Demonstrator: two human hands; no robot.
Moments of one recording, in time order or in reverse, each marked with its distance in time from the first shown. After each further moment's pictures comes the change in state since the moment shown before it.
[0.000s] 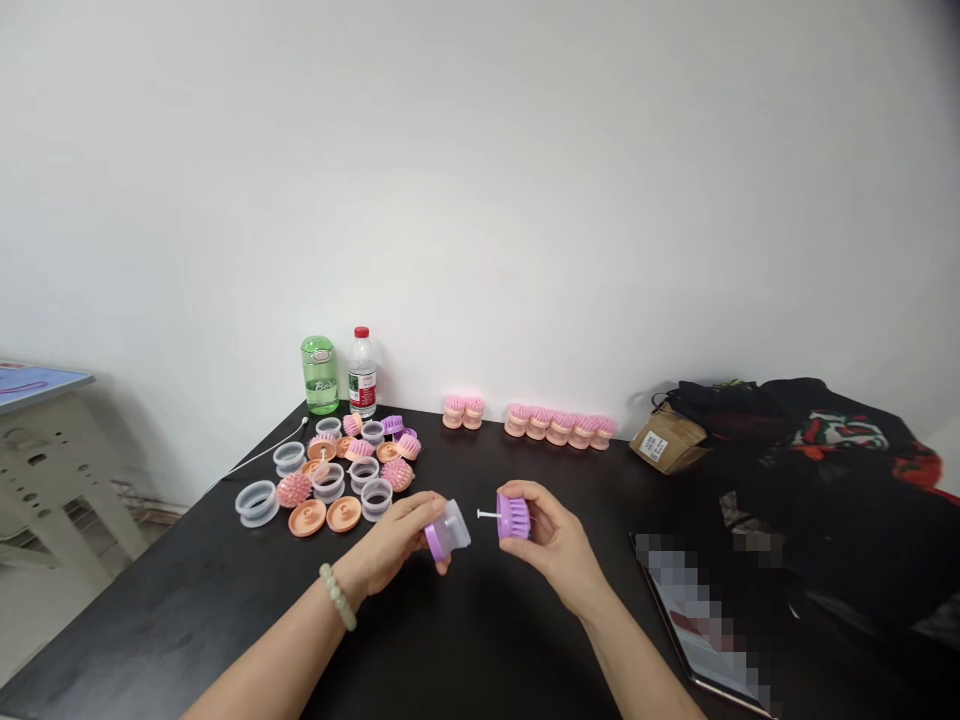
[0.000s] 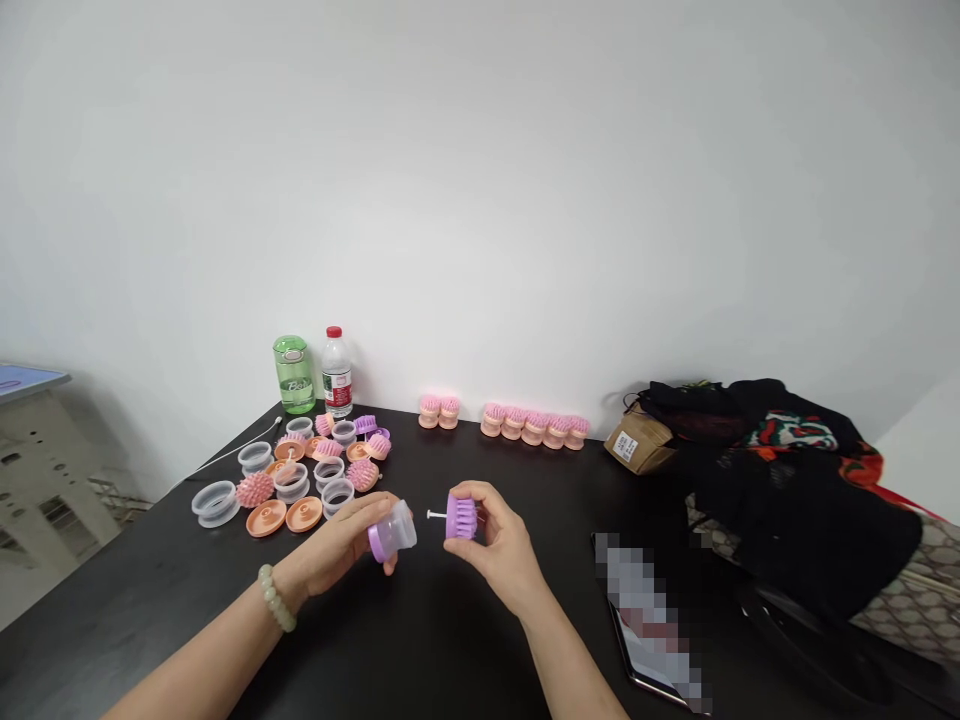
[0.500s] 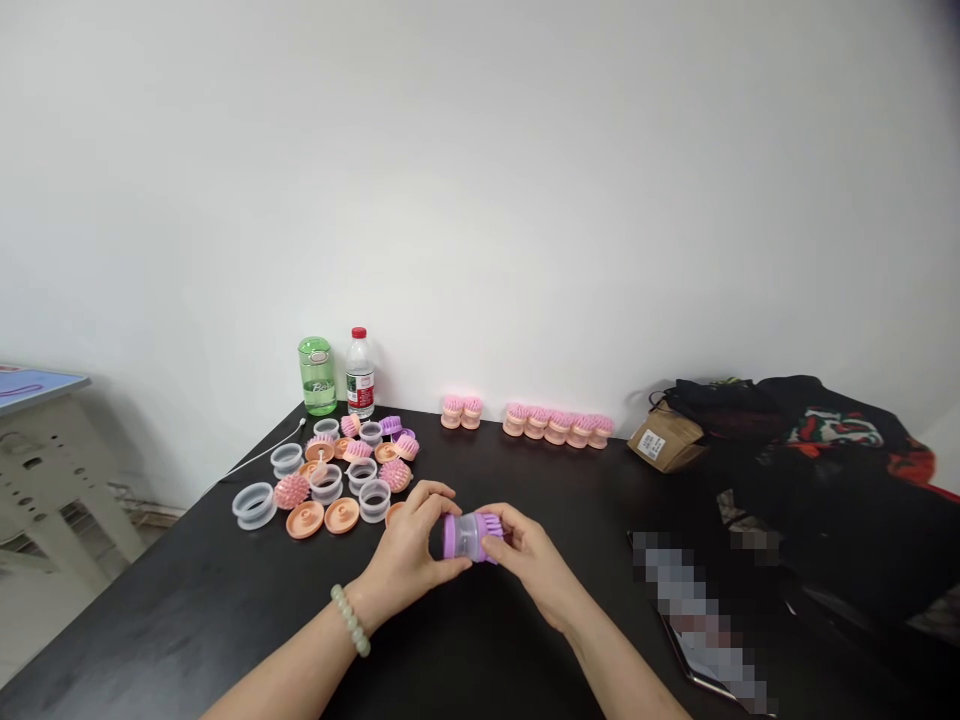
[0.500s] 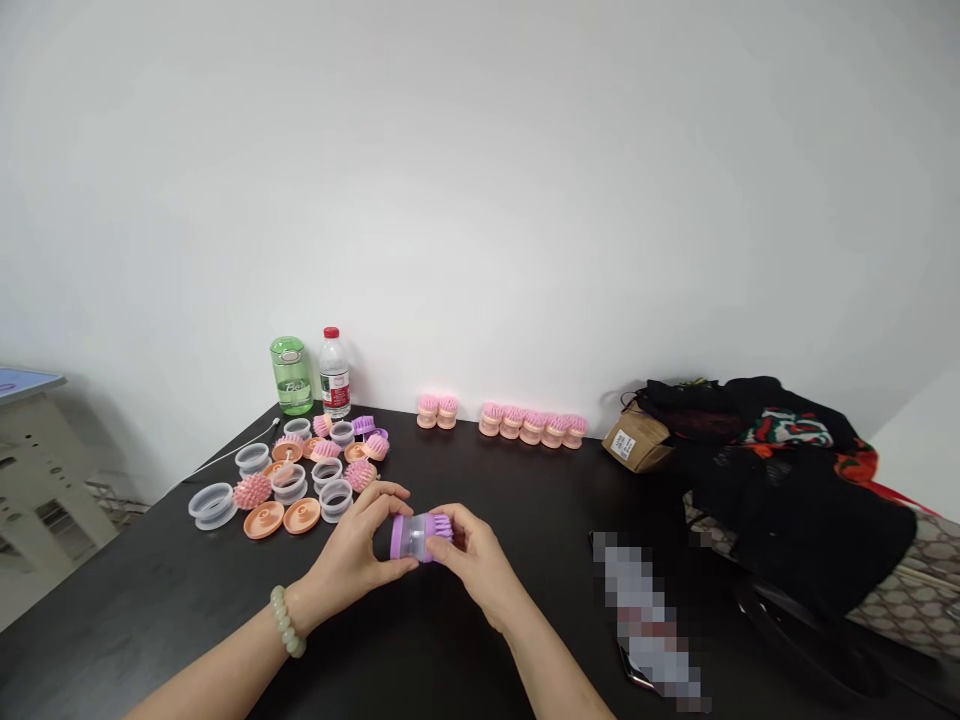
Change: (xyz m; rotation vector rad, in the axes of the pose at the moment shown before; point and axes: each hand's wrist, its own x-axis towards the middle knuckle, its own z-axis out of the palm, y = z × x) left_hand -0.001 -0.013 0.008 0.951 0.210 0.496; right_hand -0.006 0.000 0.020 0.206 -0.142 0.242
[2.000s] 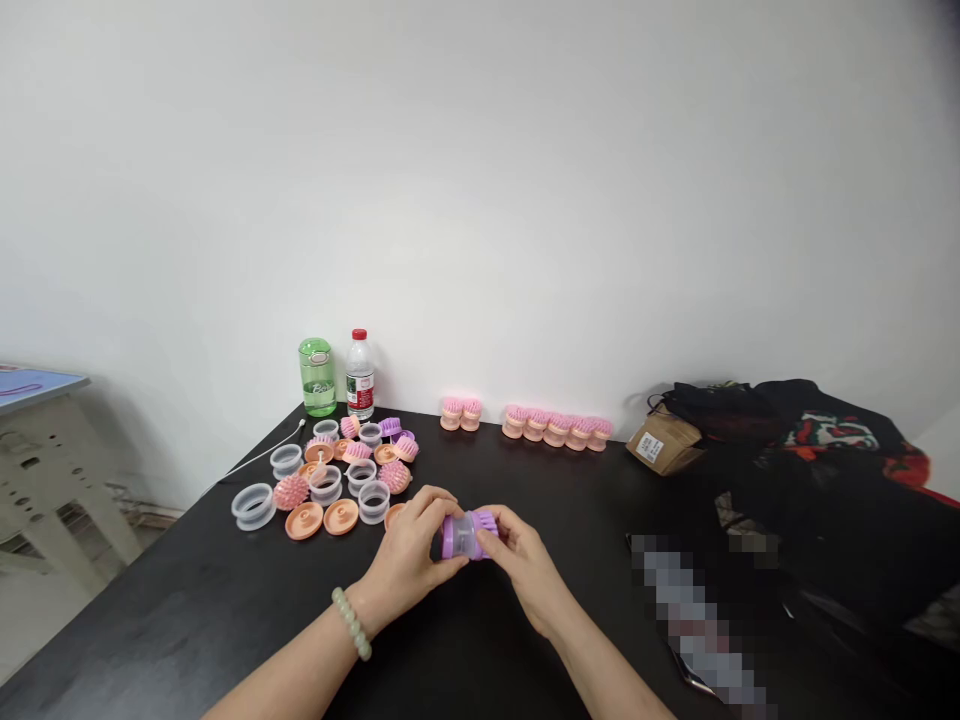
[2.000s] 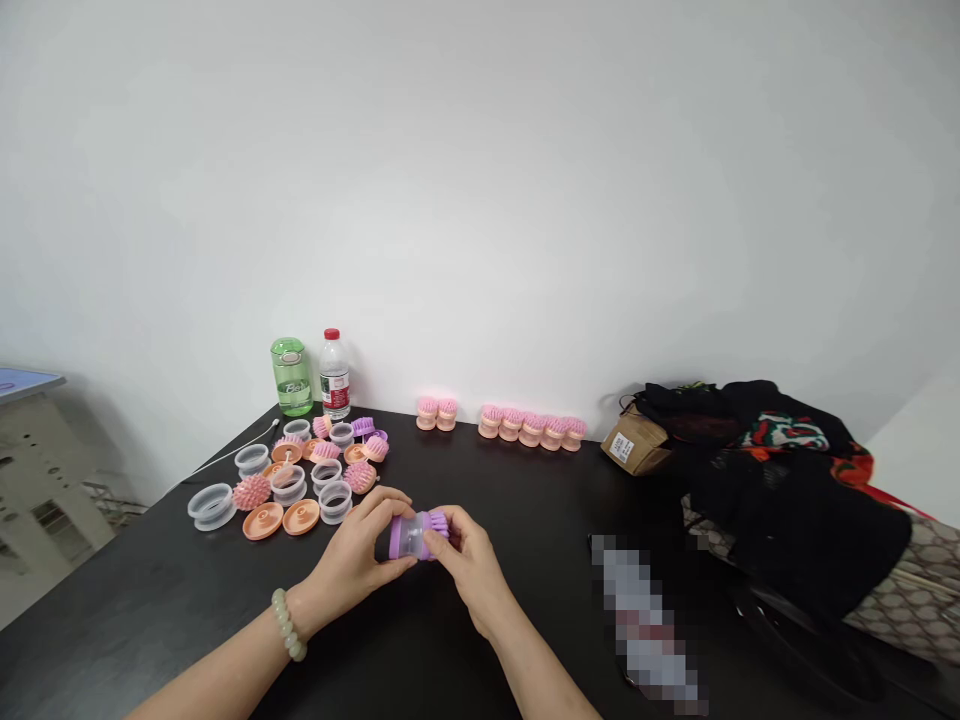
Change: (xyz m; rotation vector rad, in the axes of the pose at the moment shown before) left_hand 0.000 0.000 0.003 0.092 0.028 0.111; right_hand 0.001 0.004 0.013 0.037 0.105 -0.043
